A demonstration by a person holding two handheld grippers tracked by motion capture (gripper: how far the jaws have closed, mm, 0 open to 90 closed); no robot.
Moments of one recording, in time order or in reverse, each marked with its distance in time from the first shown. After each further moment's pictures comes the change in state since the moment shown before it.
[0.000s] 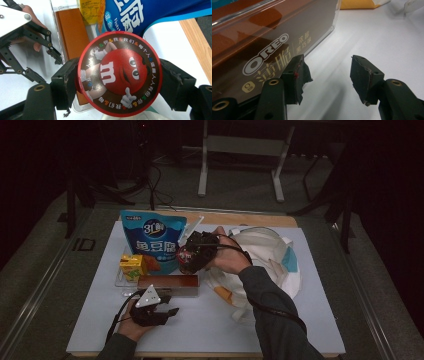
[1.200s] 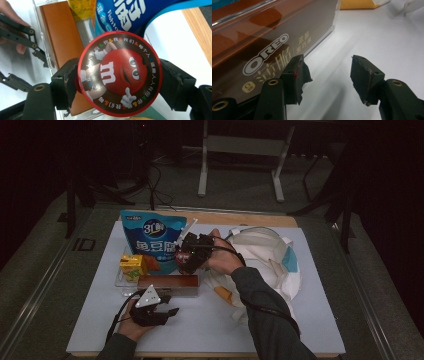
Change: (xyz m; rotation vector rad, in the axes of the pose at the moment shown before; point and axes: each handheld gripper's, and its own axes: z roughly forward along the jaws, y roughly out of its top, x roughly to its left) left arm 0.000 0.000 0.000 -0.001 0.000 0.001; right arm -0.005 0.000 0.028 0.045 -0.017 0.045
